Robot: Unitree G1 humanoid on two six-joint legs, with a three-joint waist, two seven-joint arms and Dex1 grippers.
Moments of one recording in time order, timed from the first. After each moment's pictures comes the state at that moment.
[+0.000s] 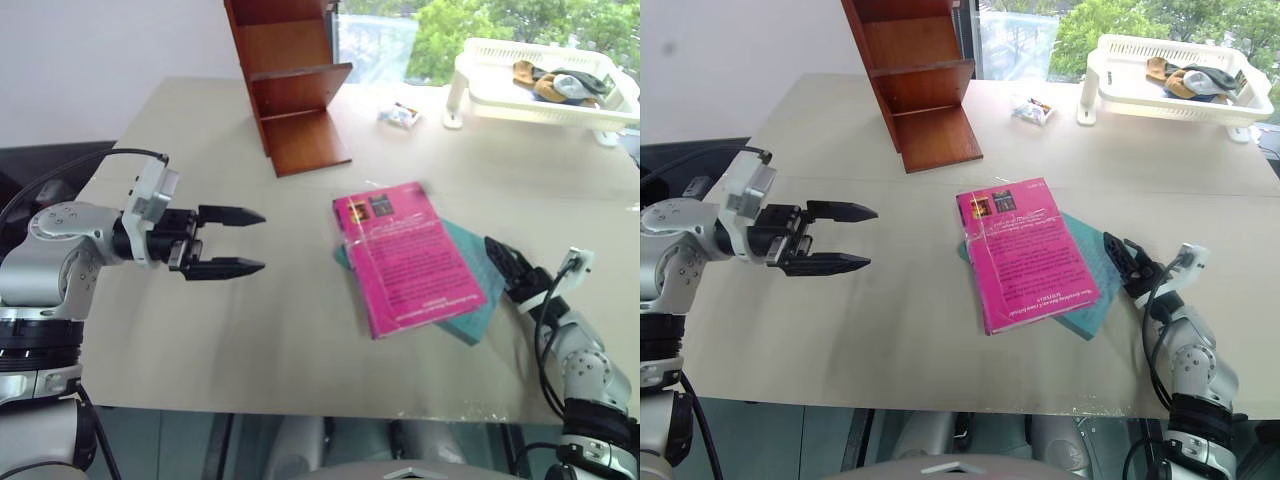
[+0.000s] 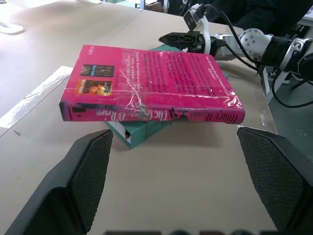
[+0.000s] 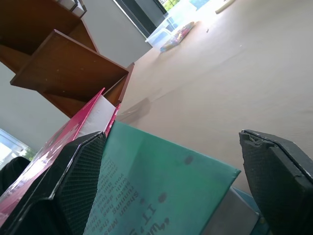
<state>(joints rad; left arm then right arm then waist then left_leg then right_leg) -0.47 0.95 0.14 0.07 -0.61 0.47 -1.53 -0.16 -0.22 -0.45 0.13 0.79 0.43 0.69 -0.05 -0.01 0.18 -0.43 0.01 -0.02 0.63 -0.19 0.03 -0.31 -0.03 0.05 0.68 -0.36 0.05</state>
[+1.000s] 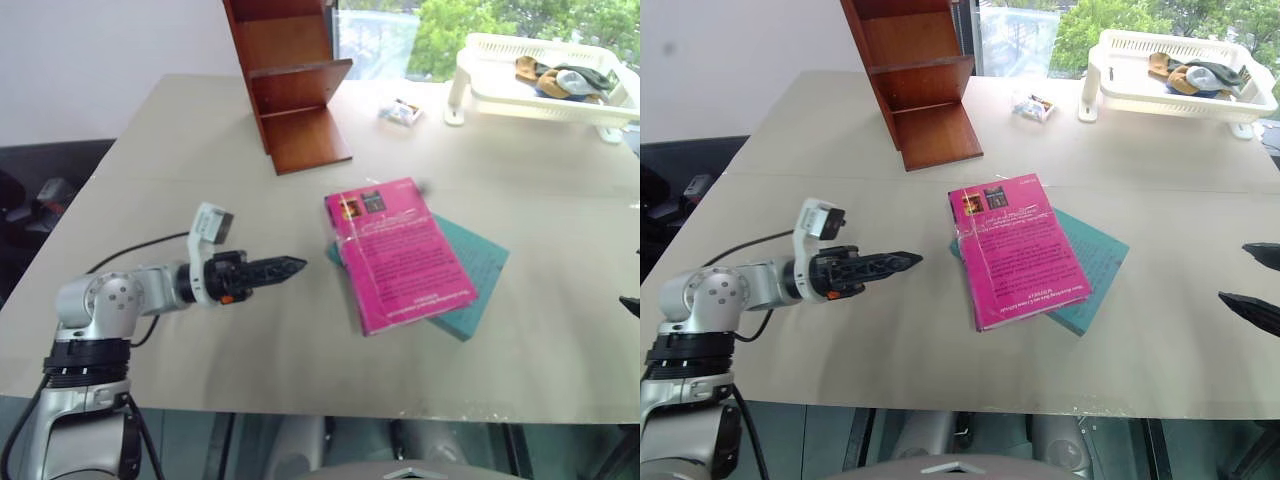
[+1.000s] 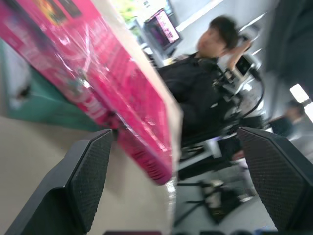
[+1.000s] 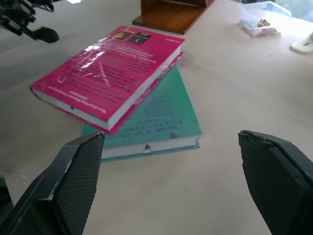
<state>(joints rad) -0.41 0.67 0.19 0.06 -1.06 1.34 -1.09 0.34 -0.99 -0.89 -0.14 0.83 0.43 1.37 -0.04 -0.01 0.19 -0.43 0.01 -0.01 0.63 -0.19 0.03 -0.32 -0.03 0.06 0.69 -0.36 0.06</state>
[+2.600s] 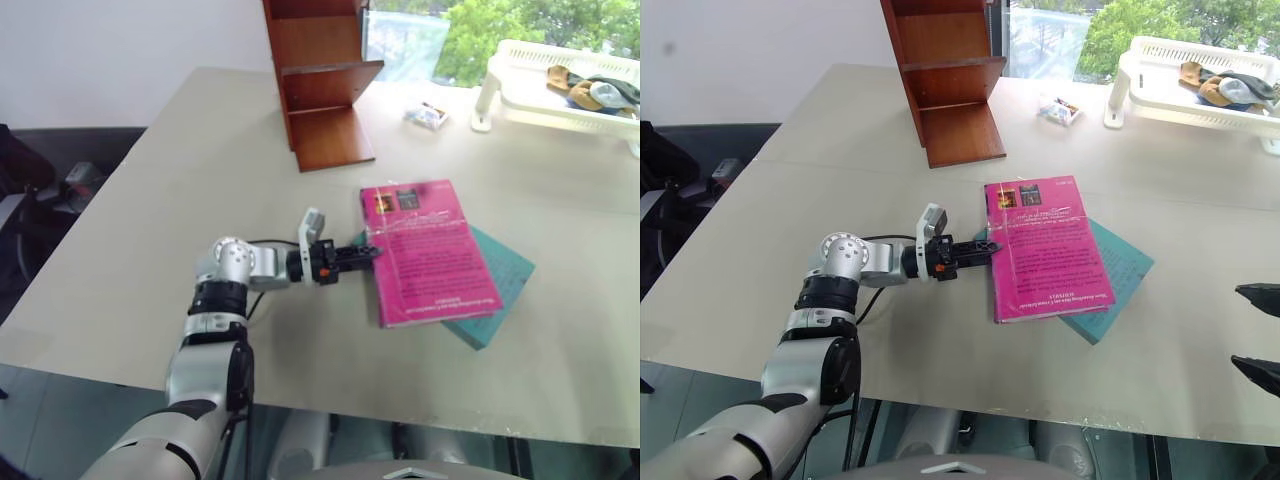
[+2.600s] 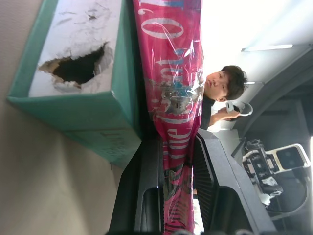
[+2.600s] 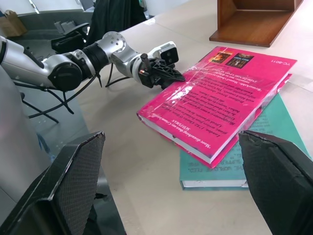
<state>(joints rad) -0.78 0.25 0.23 0.59 -0.85 1.49 -0.79 0.59 -0.93 -1.18 -0.45 1.11 0.76 1.44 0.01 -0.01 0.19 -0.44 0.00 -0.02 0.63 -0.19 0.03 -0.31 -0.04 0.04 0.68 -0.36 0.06</state>
